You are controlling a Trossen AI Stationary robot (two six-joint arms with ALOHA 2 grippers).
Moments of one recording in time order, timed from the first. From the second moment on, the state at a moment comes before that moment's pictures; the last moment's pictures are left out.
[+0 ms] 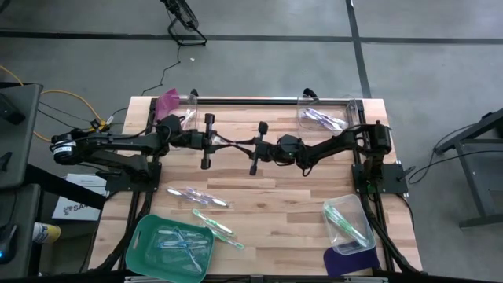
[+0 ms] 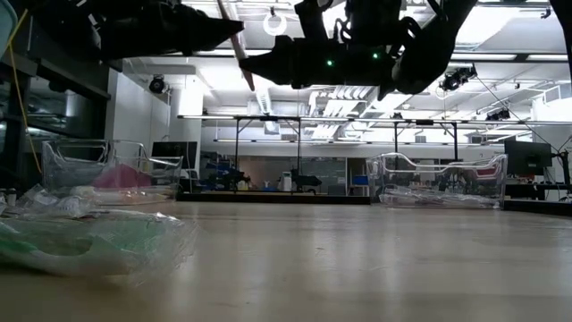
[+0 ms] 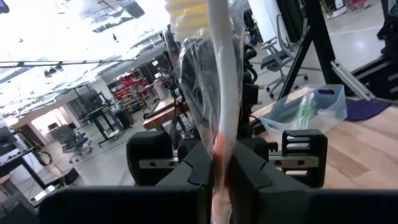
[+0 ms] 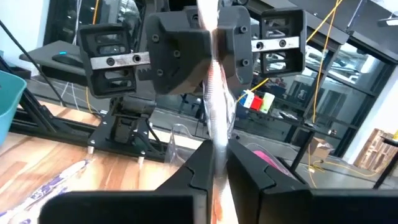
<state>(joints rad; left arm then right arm) 0.31 1.10 0.48 0.79 0.42 0.43 -0.07 1.90 0.92 1.13 0.10 -0.35</state>
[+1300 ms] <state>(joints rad) 0.31 0.80 0.48 0.12 -0.35 0.60 0.04 1.71 0.92 0.49 0.37 -0.13</state>
